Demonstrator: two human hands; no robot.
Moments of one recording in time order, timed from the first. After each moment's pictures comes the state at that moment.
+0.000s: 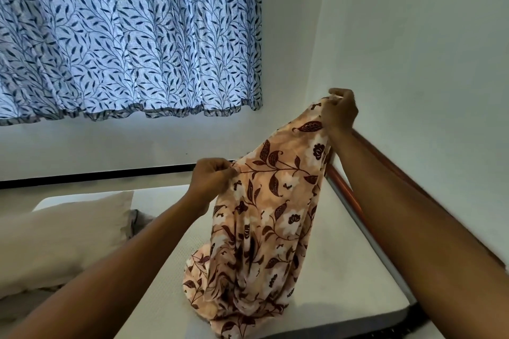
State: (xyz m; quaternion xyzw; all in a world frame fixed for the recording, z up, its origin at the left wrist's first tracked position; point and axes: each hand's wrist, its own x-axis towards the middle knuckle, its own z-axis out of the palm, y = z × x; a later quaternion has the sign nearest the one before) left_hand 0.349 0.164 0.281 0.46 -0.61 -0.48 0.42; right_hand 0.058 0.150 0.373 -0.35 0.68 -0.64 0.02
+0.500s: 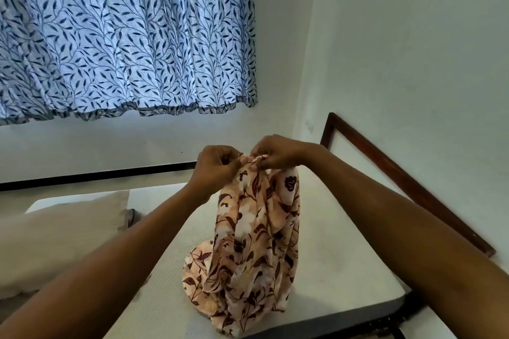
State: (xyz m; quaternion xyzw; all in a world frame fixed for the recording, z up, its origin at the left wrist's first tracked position) left_hand 0.347 0.169 0.291 0.37 -0.73 -0.41 0.41; right_hand 0.138 0.175 0.336 -0.83 0.53 -0.07 0.18
